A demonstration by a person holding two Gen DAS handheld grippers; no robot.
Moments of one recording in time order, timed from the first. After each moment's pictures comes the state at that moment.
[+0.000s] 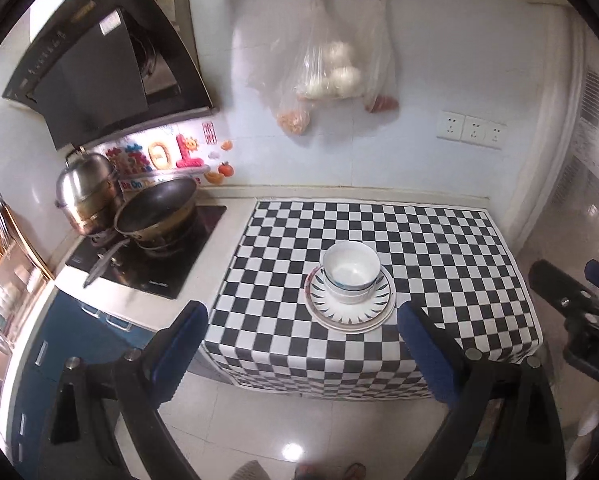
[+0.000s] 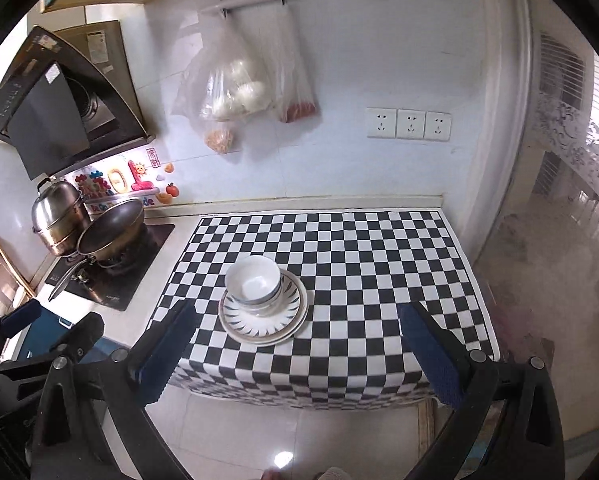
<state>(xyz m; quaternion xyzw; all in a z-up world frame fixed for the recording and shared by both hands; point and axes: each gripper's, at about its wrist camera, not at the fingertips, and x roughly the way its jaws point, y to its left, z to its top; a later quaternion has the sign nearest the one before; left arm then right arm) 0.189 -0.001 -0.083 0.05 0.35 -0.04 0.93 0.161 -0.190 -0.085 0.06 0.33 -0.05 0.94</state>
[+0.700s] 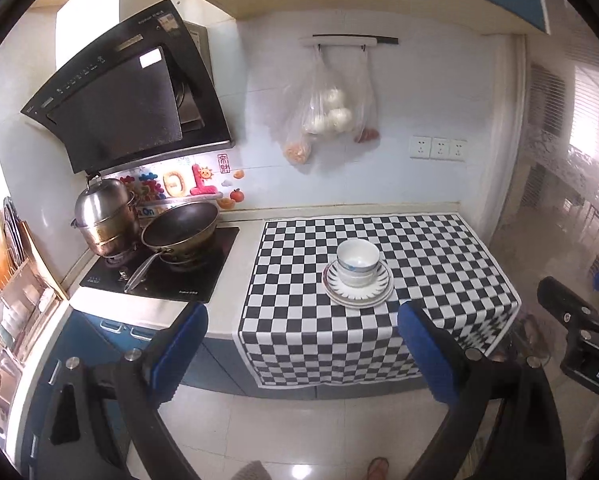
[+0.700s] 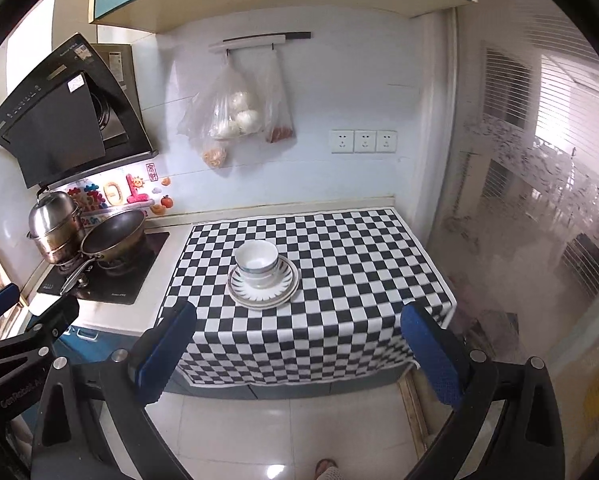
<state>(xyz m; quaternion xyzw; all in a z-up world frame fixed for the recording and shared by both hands) 0.043 0.113 -0.046 0.06 0.29 -0.09 0.95 -0.055 -0.068 -0.045 0.06 0.29 -0.14 0.95</state>
